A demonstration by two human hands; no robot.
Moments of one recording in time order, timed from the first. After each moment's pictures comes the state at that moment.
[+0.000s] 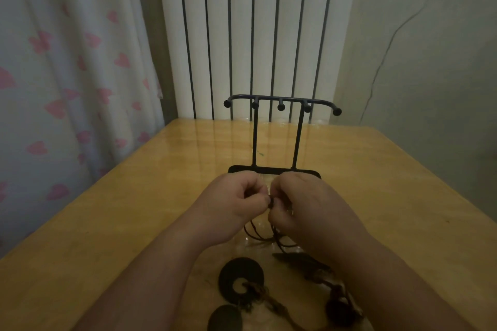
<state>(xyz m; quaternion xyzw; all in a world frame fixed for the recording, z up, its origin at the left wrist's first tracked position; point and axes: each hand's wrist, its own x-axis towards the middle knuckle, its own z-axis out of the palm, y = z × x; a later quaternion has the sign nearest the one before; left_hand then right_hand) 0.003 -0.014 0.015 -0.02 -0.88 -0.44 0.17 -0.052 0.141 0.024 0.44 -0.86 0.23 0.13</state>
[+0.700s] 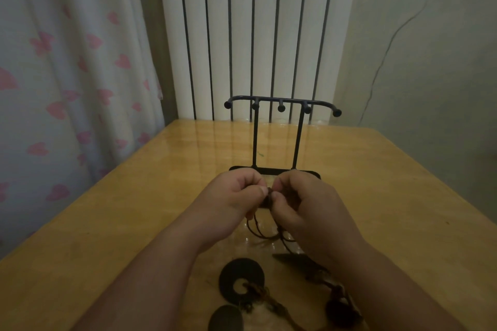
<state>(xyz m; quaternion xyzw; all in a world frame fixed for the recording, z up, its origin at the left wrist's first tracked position) 0.006 -0.013 0.018 -0.01 -0.83 -0.54 0.14 -0.053 0.142 0.013 0.40 -0.82 0.40 0.09</state>
